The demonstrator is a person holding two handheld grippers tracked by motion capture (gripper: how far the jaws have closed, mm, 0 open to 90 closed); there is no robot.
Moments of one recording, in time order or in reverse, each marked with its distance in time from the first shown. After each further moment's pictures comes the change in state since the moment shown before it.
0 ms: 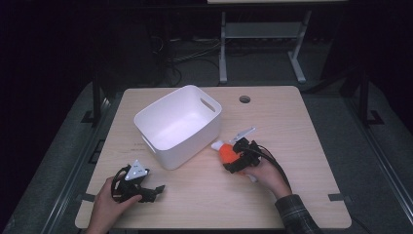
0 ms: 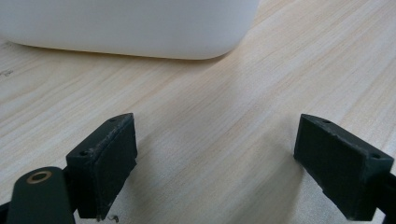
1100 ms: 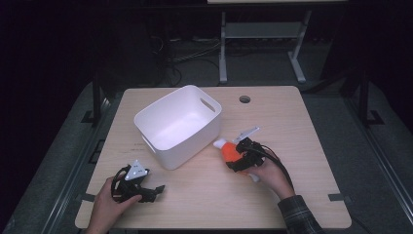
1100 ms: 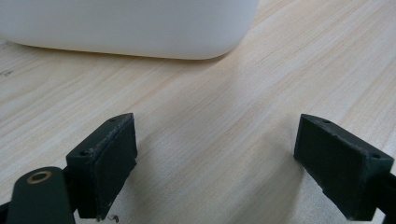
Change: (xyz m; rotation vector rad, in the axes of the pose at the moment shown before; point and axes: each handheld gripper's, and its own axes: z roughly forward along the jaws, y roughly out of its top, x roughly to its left) left arm 0.000 0.000 0.000 0.000 0.000 0.000; right arm 0.000 -0.002 -0.015 -0.024 -0.003 -0.009
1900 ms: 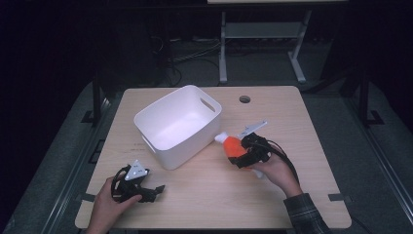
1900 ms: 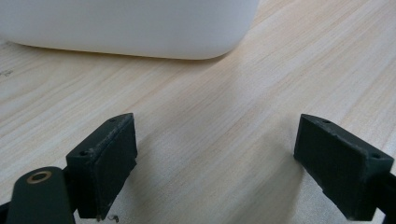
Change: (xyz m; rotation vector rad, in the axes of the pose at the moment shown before) left arm 0.000 0.000 0.000 0.000 0.000 0.000; right arm -0.001 0.010 -0.036 -0.059 0.016 -0.027
